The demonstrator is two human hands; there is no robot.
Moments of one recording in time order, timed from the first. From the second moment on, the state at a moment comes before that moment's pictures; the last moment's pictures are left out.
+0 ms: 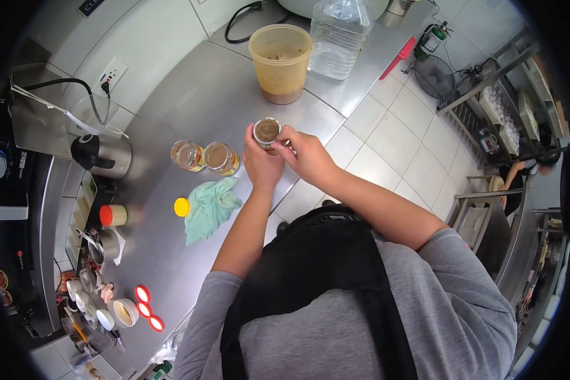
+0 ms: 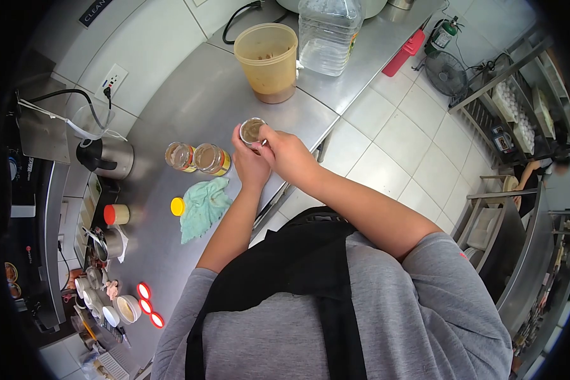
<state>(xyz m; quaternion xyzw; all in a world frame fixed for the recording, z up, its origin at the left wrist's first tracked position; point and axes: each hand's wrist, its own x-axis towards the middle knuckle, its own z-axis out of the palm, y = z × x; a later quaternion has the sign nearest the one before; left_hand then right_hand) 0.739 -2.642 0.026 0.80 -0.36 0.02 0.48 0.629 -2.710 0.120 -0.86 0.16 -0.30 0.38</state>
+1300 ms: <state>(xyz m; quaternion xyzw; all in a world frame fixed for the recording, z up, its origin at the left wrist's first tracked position) 0.737 -2.641 0.027 0.78 -0.33 0.02 0.53 0.608 -2.692 0.128 -0.82 0.17 -0.37 0.40</state>
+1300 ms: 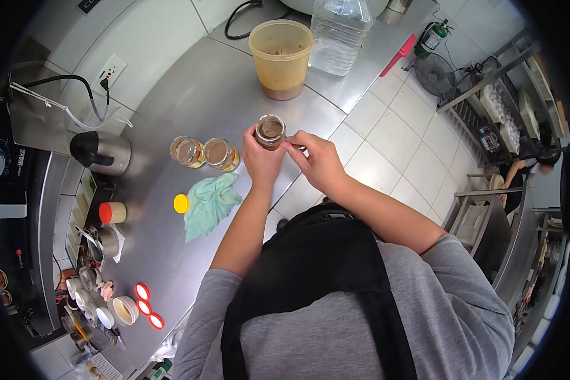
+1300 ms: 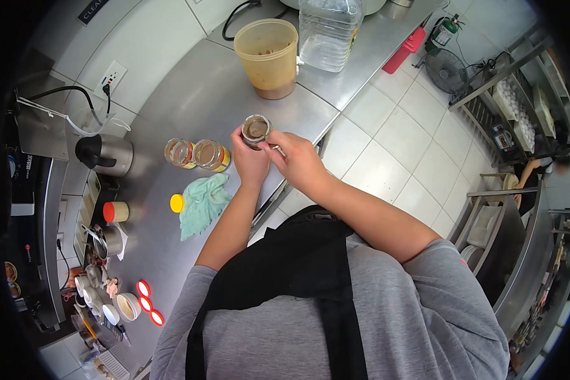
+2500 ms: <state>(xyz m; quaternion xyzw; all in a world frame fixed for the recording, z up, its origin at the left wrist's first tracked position) 0.741 -2.637 0.023 0.79 -0.39 -0.01 0.48 0.607 -2.715 0.131 -0.94 0.08 -0.26 0.20</state>
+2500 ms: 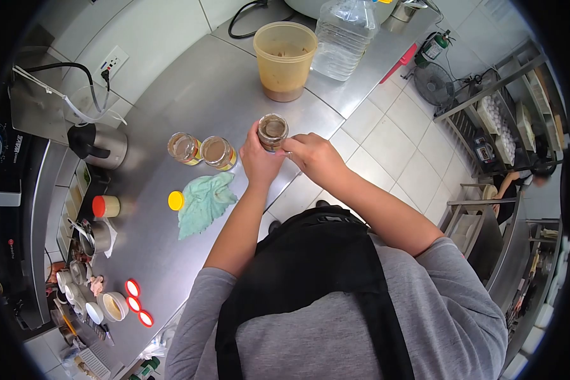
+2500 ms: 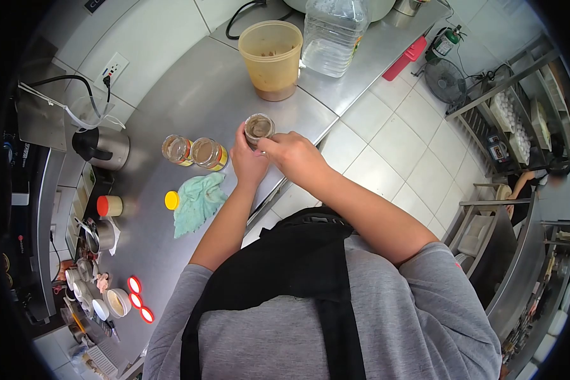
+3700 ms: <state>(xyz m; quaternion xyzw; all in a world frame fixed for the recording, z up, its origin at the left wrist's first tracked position) 0.737 -2.642 0.030 0.80 -0.37 0.01 0.48 0.613 -2.725 0.150 -0.80 0.24 -0.30 0.46</state>
